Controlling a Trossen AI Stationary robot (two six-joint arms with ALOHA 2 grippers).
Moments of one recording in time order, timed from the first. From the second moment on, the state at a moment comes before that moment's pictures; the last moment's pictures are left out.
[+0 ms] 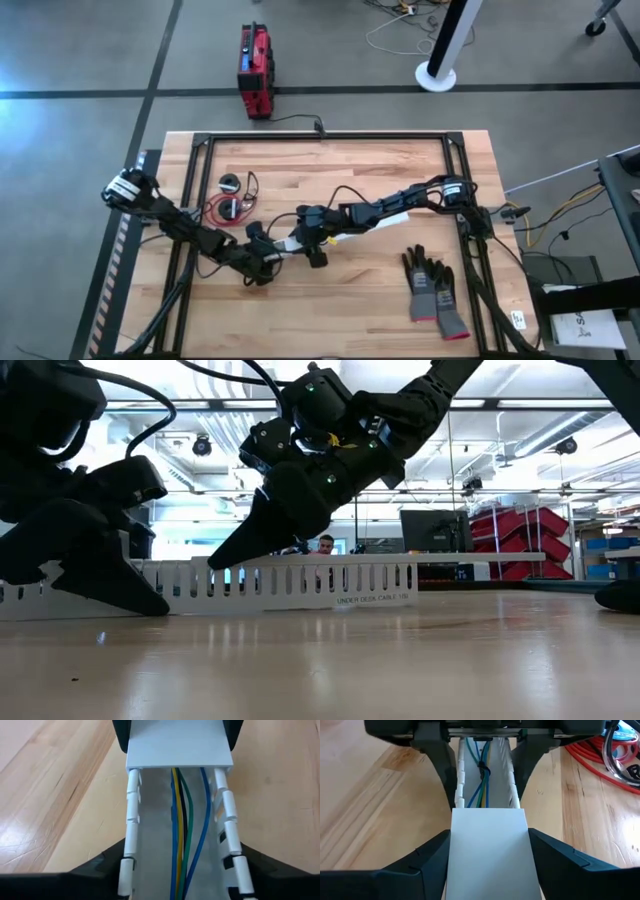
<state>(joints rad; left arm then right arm) -0.47 1.59 0.40 0.25 -0.56 -0.54 0.04 2.22 1.34 0.23 -0.18 -0.19</state>
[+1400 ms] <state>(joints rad) -0.46 1.59 0.39 0.27 -0.56 -0.54 0.04 2.28 1.47 0.06 -0.27 -0.27</state>
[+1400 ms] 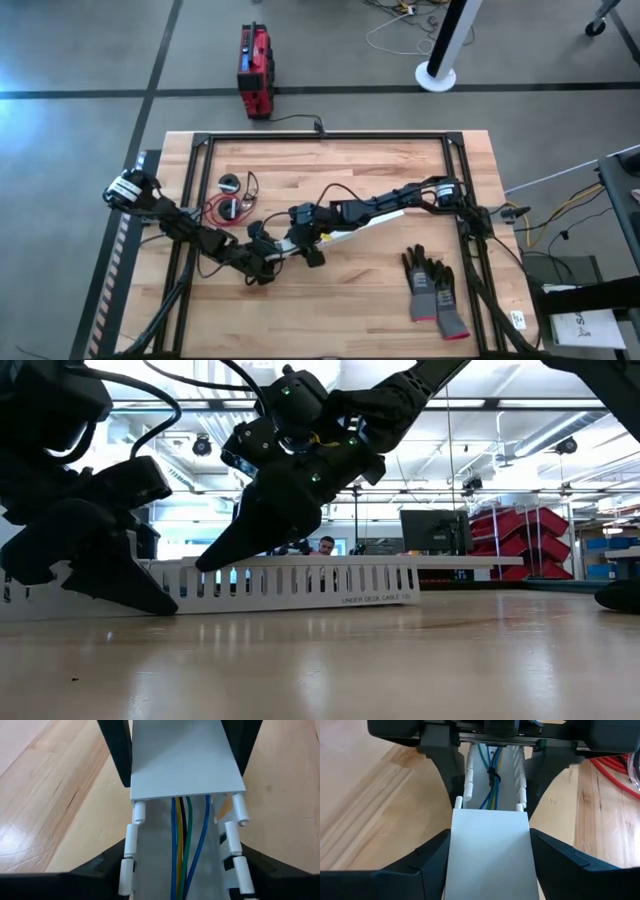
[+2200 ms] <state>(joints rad) -0.42 1.59 0.40 0.34 -0.55 -0.44 0.04 2.30 1.47 0.20 -0.20 -0.18</state>
